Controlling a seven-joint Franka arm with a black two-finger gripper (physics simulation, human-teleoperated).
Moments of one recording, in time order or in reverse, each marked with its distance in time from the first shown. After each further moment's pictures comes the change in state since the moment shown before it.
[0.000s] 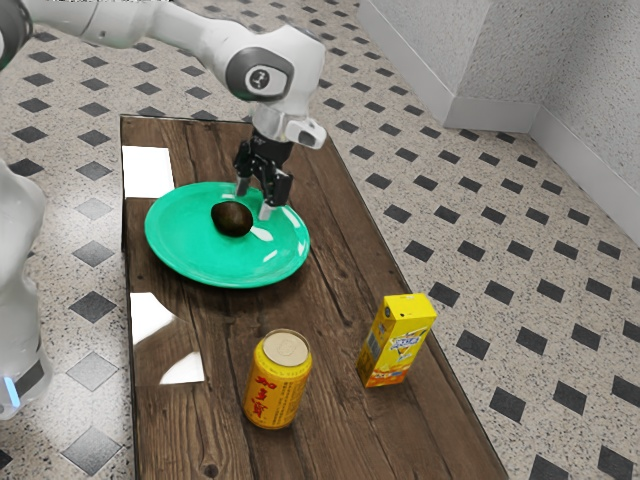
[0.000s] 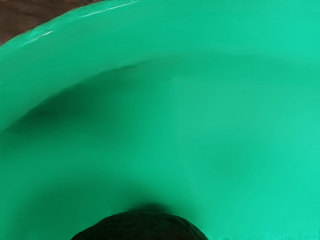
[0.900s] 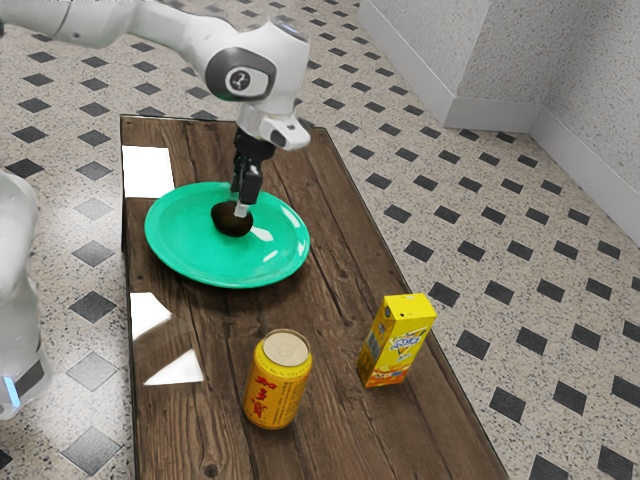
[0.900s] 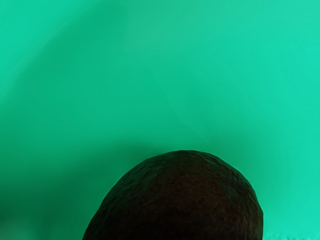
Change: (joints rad) arm 0.137 -0.095 -0.144 -0.106 0.055 0.028 0.404
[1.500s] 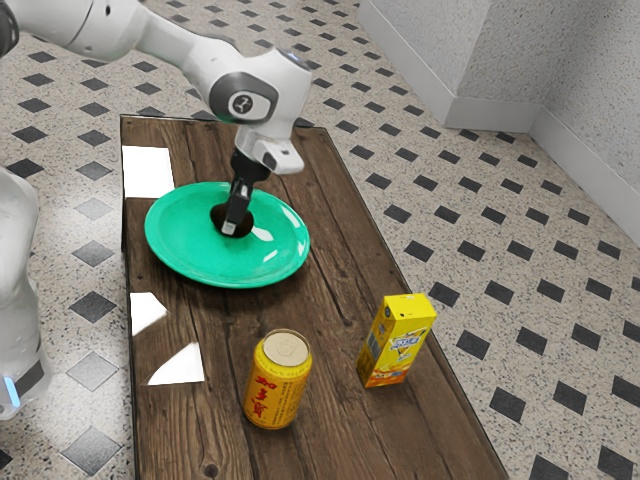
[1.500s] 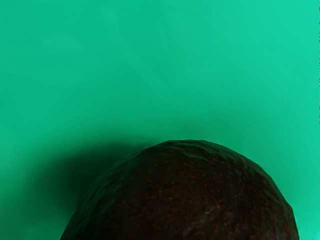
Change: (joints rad) arm 0.004 0.048 -0.008 -0.048 0.002 0.020 0.154
